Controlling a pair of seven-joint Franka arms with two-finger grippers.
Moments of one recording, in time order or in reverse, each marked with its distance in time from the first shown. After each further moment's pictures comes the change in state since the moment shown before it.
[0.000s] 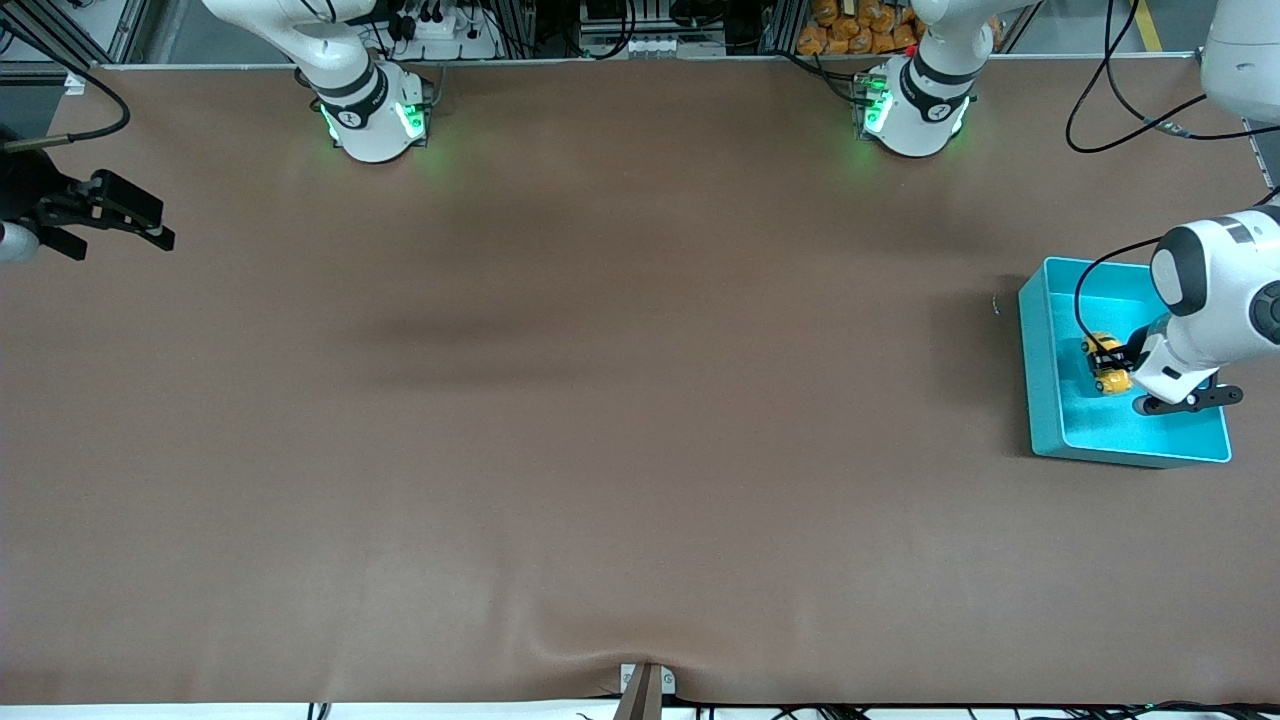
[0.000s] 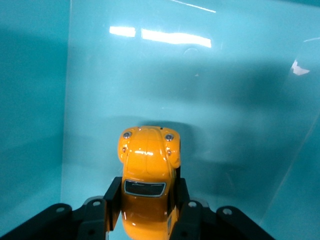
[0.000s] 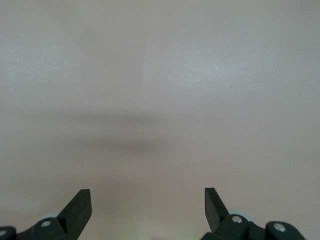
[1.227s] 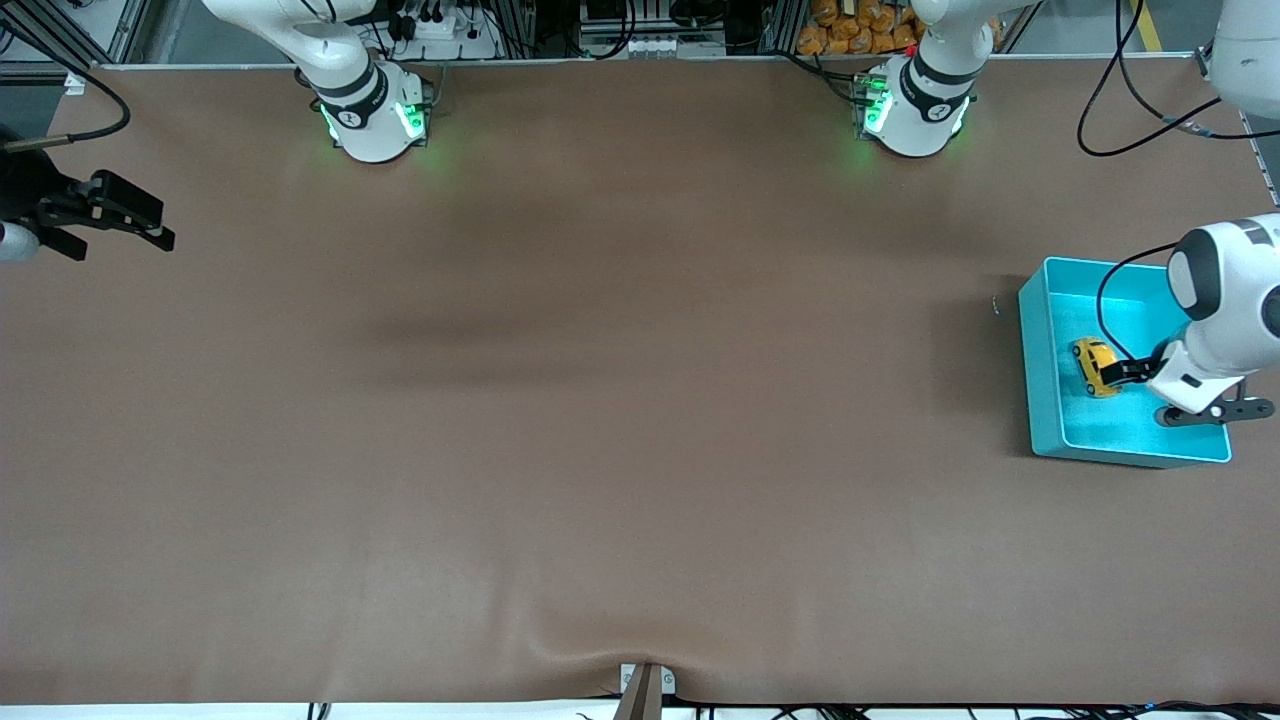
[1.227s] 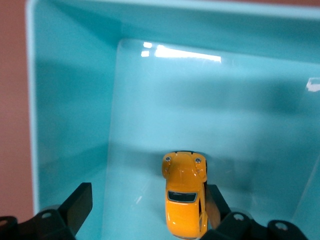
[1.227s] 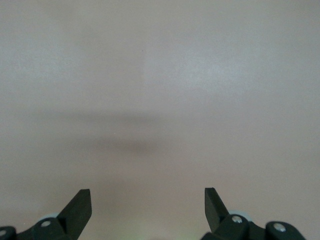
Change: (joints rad) left arm 0.000 -0.027 -0.001 0.065 0.088 0.013 0.000; right arm 0.000 0.000 0.000 0.000 0.000 0.002 0.000
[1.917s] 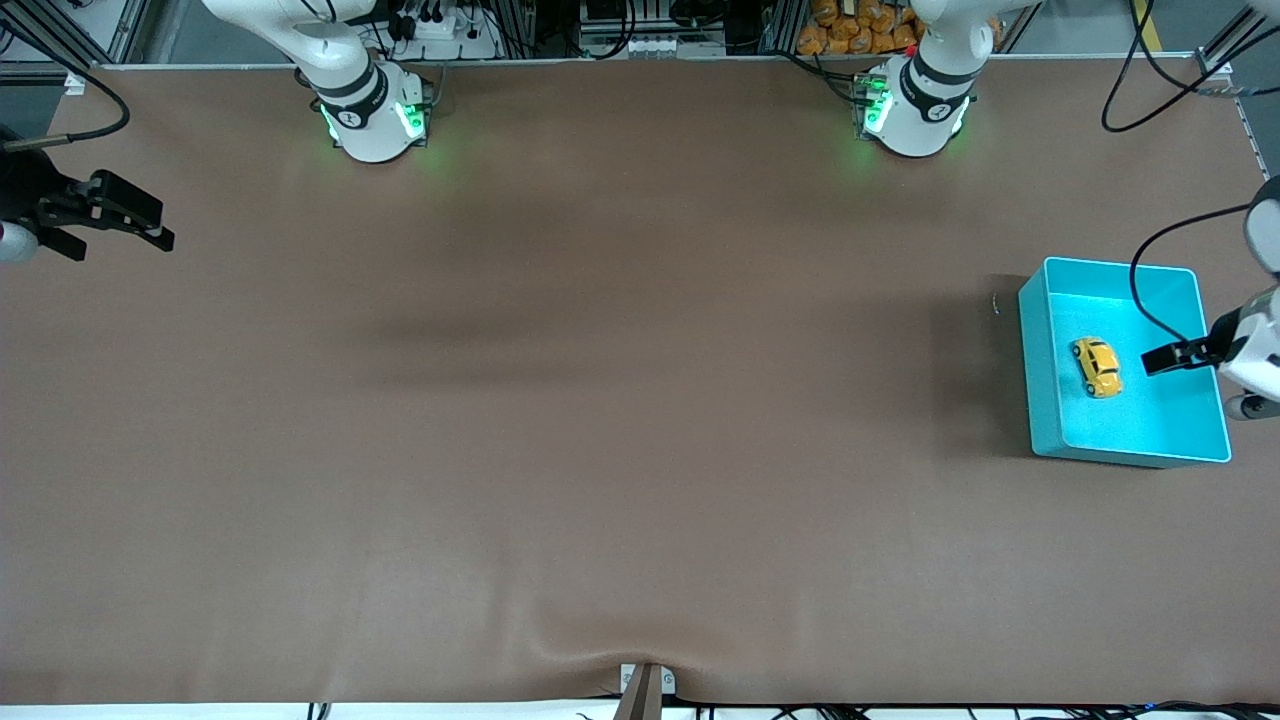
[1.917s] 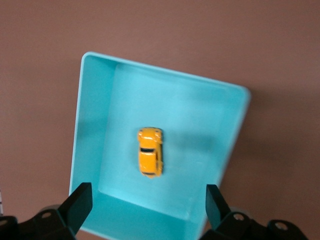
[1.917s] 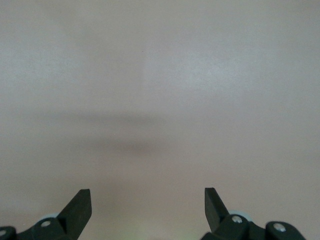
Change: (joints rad) left arm -0.046 -0.200 -0.119 0.231 -0.156 -0.488 0.000; right arm 0.000 -0.001 0.000 0.000 0.000 0.003 0.000
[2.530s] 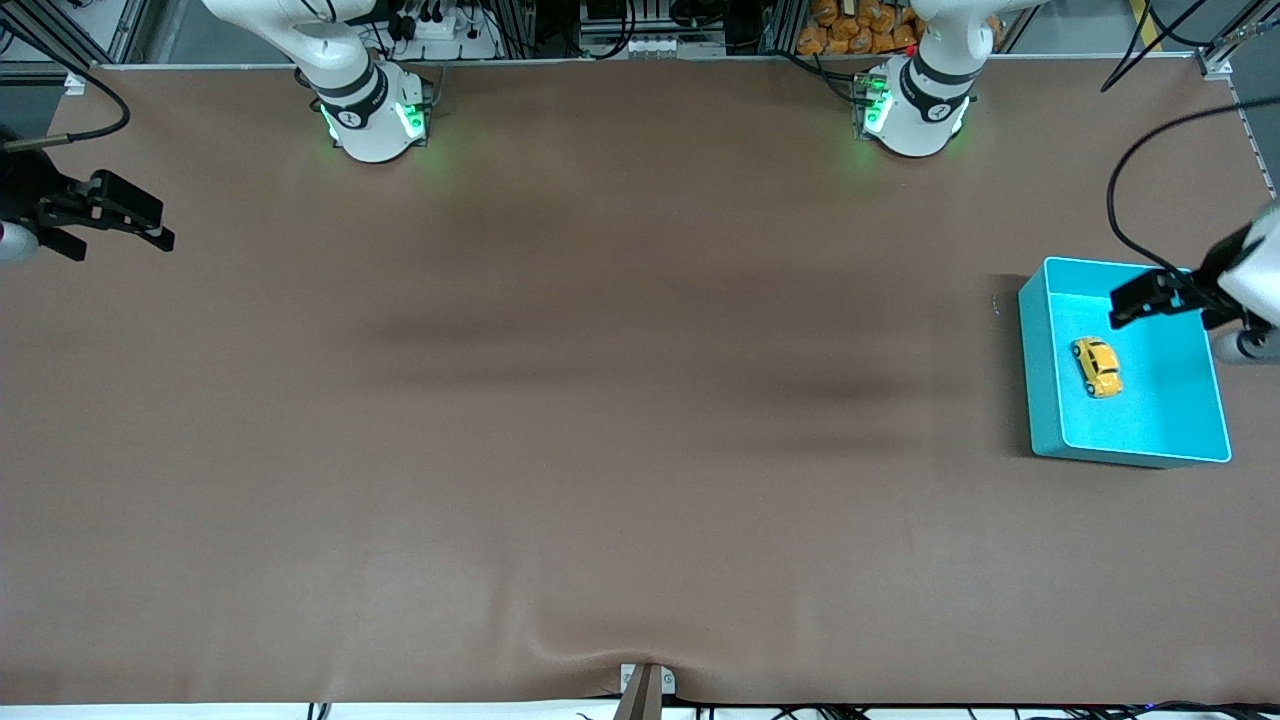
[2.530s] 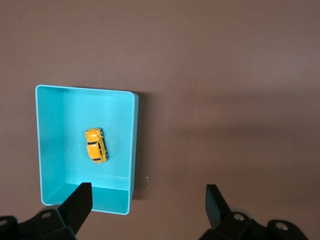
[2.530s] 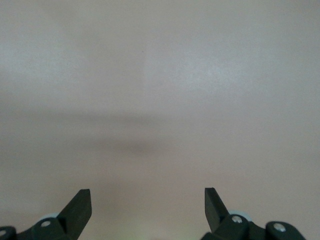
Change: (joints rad) left arm -0.063 -0.114 -0.167 0.222 -0.121 -0.291 -0.003; right arm 0.000 0.000 0.001 0.000 0.000 0.000 0.000
